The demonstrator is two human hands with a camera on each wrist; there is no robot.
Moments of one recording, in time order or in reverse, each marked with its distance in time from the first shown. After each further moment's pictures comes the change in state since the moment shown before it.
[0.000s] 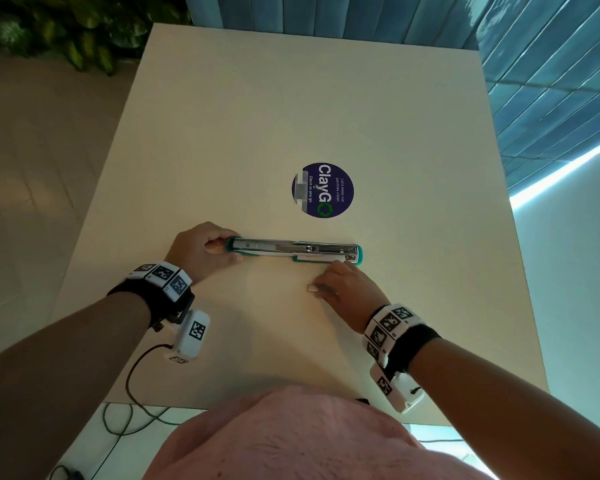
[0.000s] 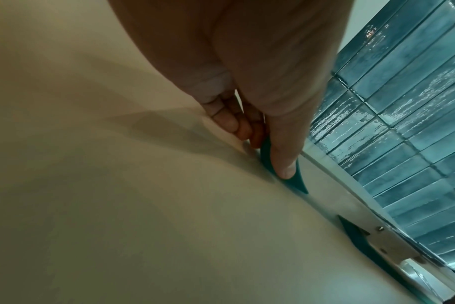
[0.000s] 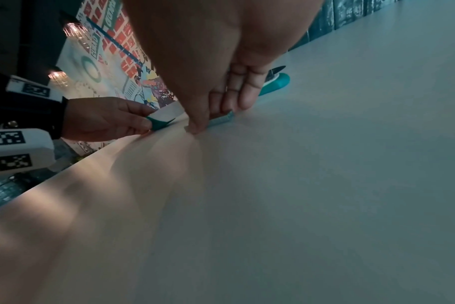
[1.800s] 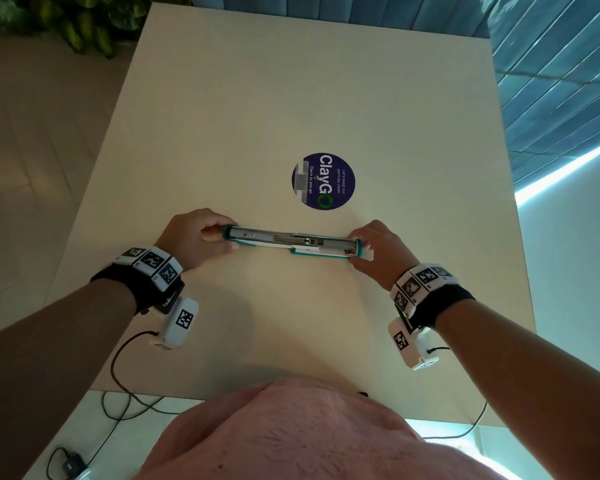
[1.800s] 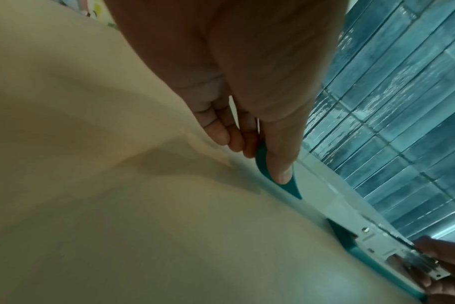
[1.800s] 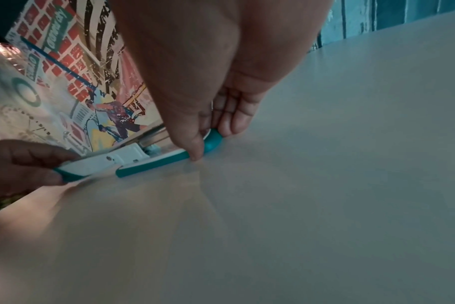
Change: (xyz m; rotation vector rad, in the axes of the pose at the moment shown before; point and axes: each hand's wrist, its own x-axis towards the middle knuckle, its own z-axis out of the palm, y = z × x) left_hand 0.001 0.010 -0.013 0.077 -0.060 0.038; right_hand 0.020 0.047 -0.041 0.096 0.088 0.178
